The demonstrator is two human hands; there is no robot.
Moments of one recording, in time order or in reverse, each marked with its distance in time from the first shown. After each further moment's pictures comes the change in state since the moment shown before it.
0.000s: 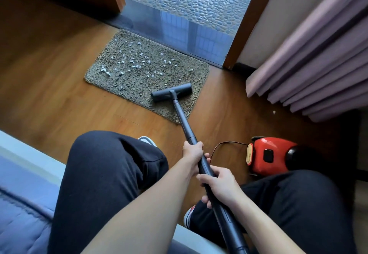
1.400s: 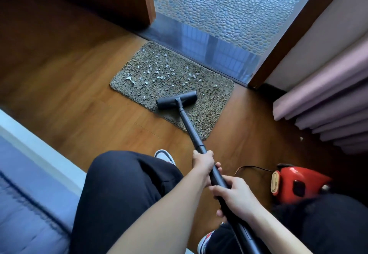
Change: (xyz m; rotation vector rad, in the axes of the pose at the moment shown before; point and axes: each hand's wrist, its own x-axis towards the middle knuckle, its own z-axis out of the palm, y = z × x) left_hand 0.024 0.048 -0.043 -0.124 0.032 -0.014; right_hand 0.033 -0.045 0.041 -0.164 -0.074 -0.052
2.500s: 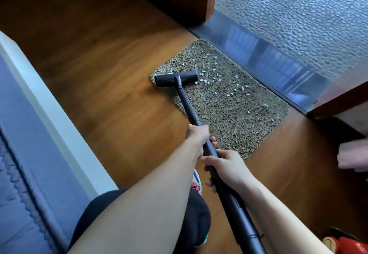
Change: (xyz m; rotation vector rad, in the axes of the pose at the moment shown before) left_hand 0.111 0.161 -0.097 -0.082 0.189 0.133; right_hand 0.135 -0.135 0.097 -0.013 -0.156 -0.102
